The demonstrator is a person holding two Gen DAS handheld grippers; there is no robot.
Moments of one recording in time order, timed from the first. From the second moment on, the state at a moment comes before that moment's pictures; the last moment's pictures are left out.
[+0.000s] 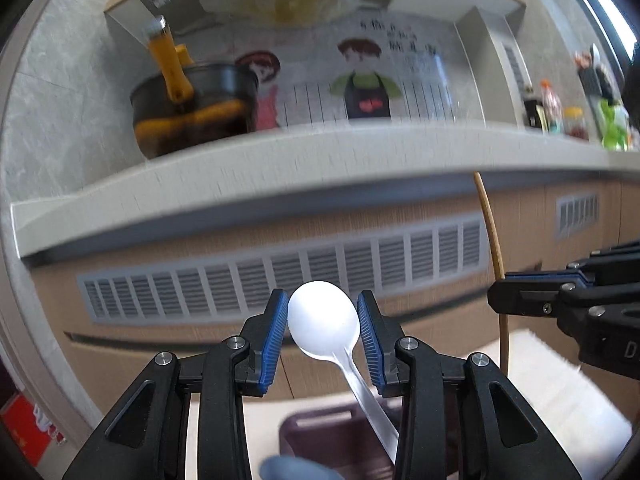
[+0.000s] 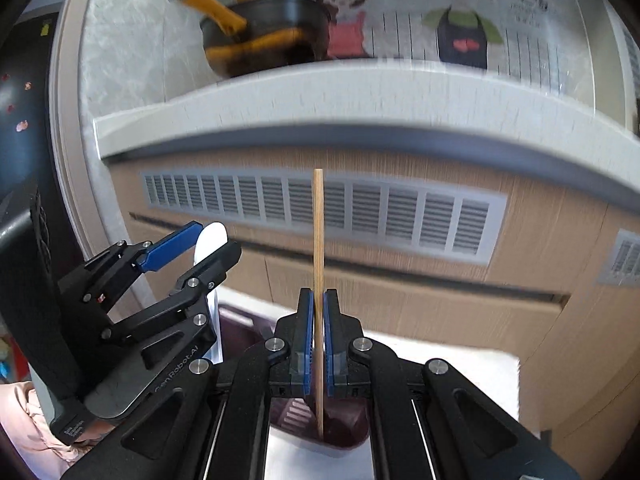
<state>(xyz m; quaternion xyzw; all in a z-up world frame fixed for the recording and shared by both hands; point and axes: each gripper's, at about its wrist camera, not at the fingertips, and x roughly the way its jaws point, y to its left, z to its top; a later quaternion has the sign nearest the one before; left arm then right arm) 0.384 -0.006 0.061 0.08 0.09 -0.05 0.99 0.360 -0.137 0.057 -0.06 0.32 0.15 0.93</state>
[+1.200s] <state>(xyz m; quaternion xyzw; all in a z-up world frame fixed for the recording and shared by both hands) 0.265 0.009 -0.010 0.03 0.36 -0.09 0.93 0.245 -0.205 -0.020 -0.05 0.47 0.08 0.88</state>
